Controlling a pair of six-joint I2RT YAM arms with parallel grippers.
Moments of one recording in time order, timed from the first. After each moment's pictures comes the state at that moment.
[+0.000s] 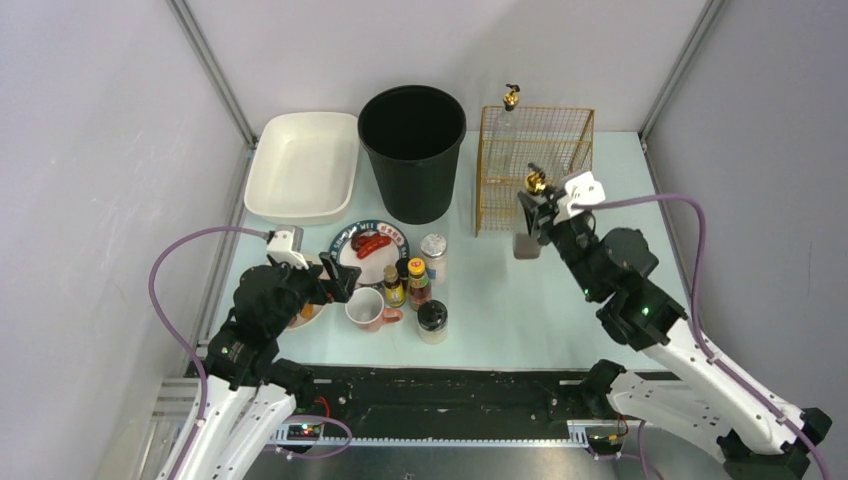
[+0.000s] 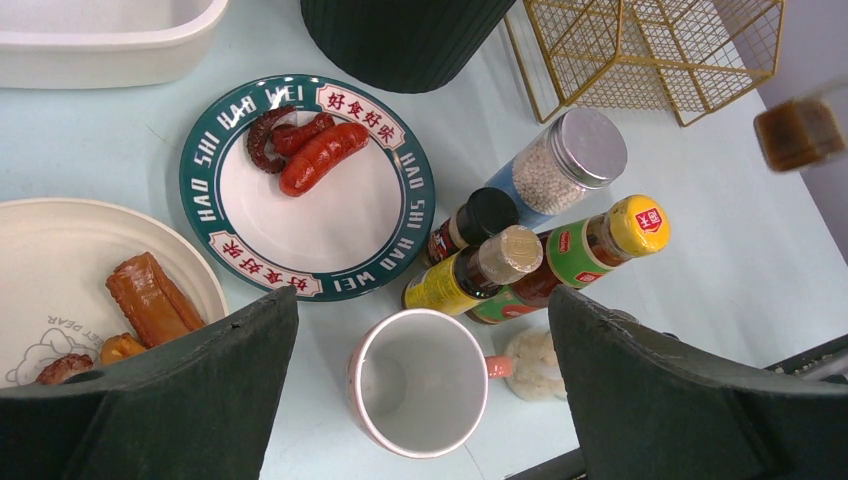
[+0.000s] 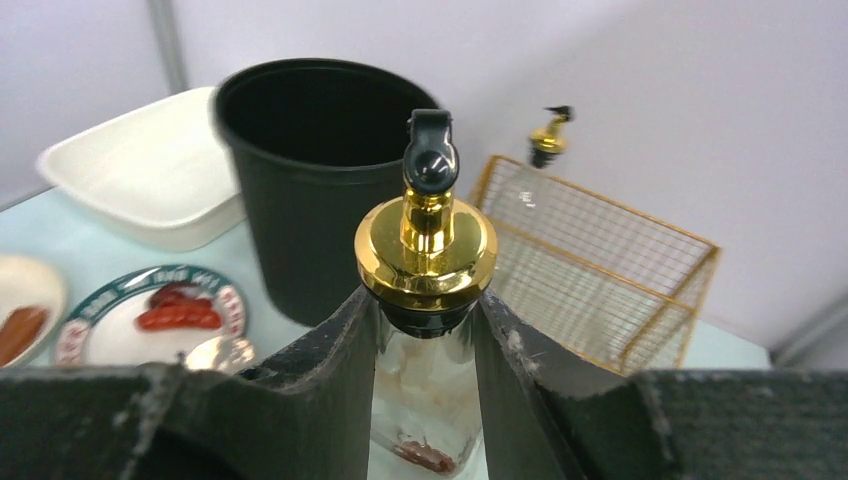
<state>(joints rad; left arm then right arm) -0.35 0.41 0.62 -0.53 0.06 -0.38 0.84 0.74 0.89 0.00 0.37 -0.22</state>
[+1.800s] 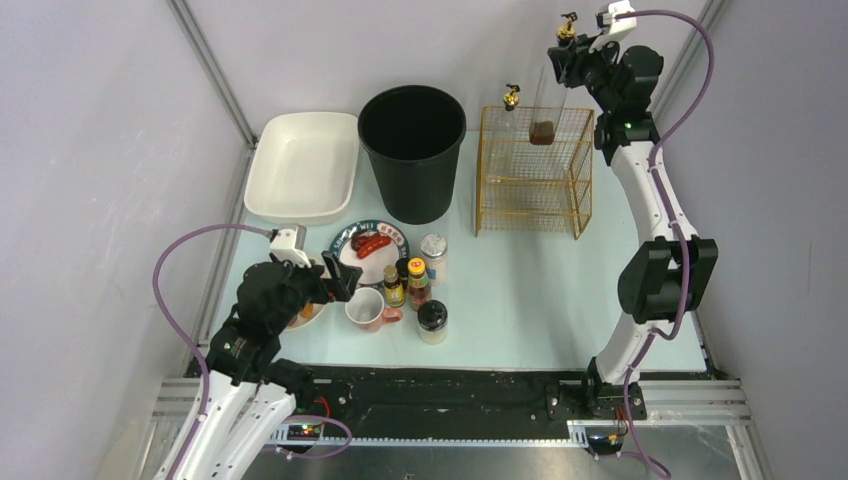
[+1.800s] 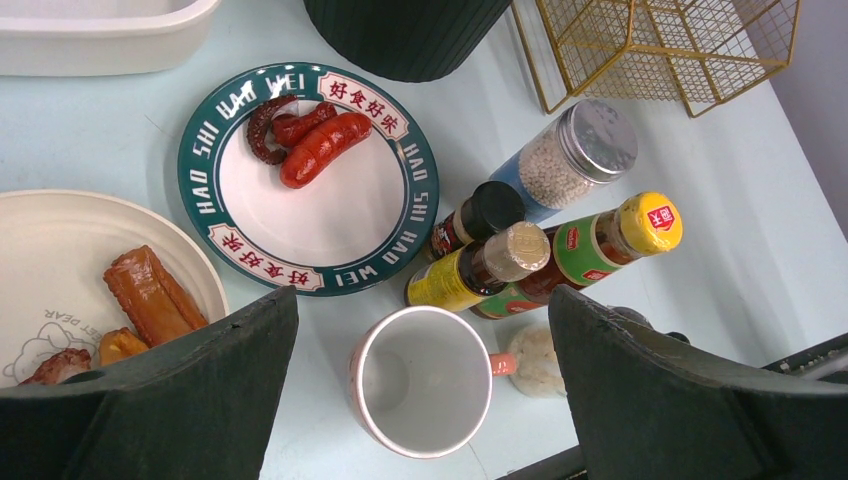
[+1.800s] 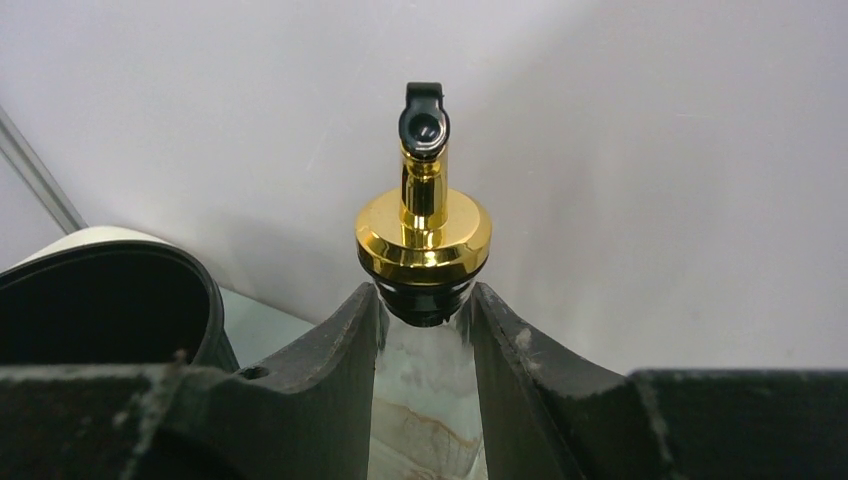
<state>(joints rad) -0.35 0.44 0.62 -0.53 0.06 -0.38 0.04 1.80 1.83 0.17 -0.36 0.05</state>
